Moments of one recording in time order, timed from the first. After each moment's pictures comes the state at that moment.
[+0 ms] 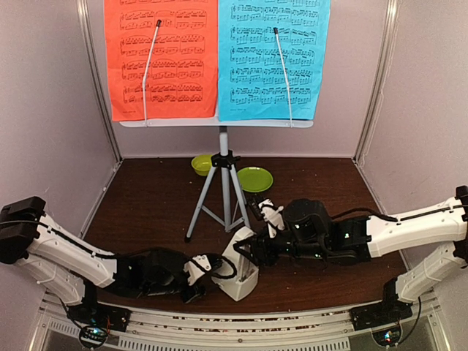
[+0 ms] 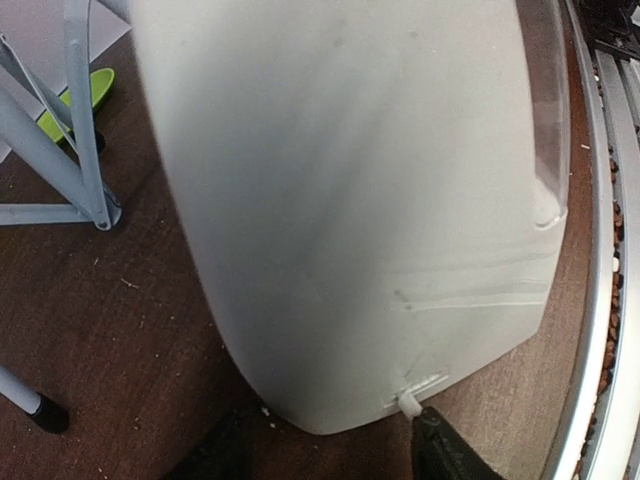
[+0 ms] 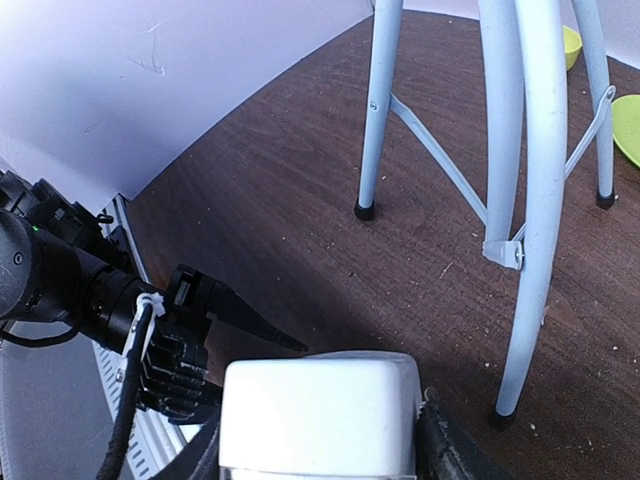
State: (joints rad) left arm -1.30 1.42 0.40 0.40 -0.23 0.03; right arm 1.20 1.37 0.83 0.07 0.11 0.48
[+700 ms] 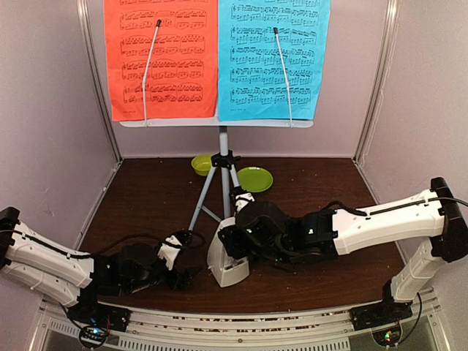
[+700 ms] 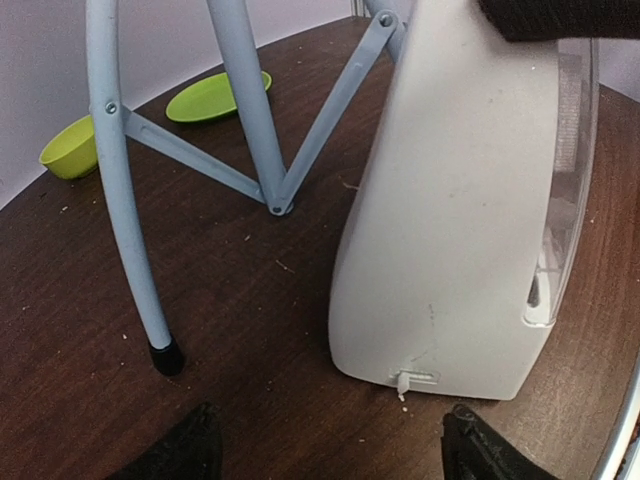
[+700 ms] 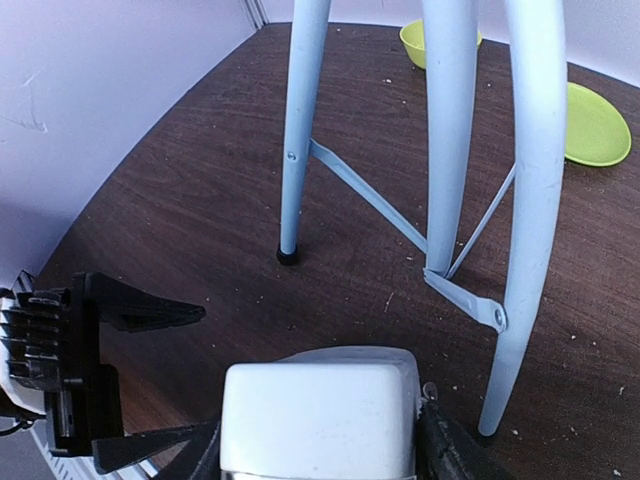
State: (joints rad) left arm -1.23 1.16 0.26 0.44 -0.41 -0.12; right arm 1.30 1.61 1.15 -0.17 0.49 0.65
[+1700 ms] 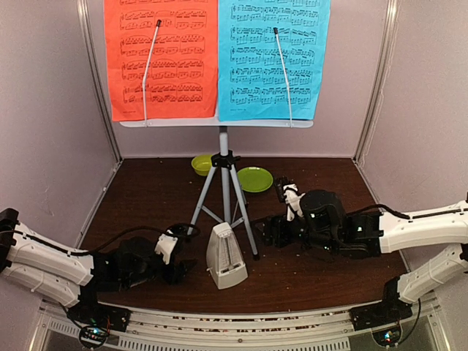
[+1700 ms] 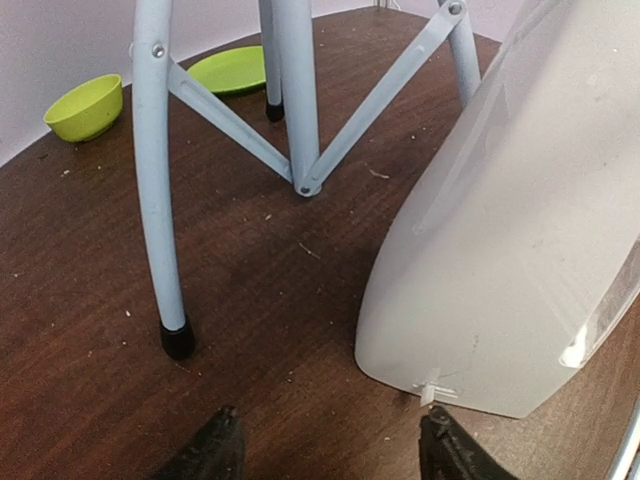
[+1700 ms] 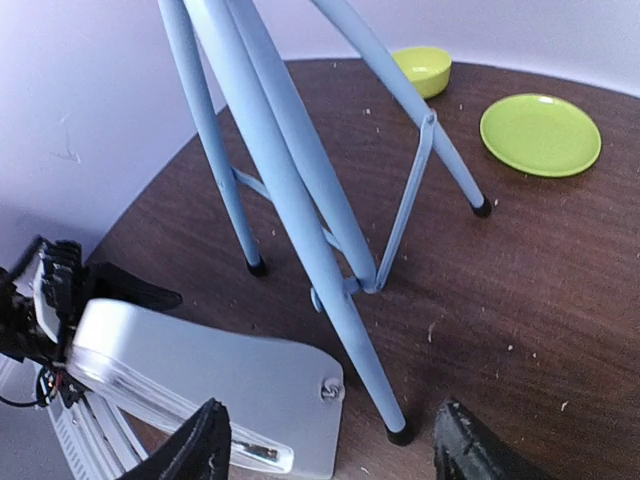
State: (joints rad) left arm -1.13 1.16 0.24 0.44 -0.33 -0.17; right arm 1.13 1.27 0.78 0.06 0.29 0.55
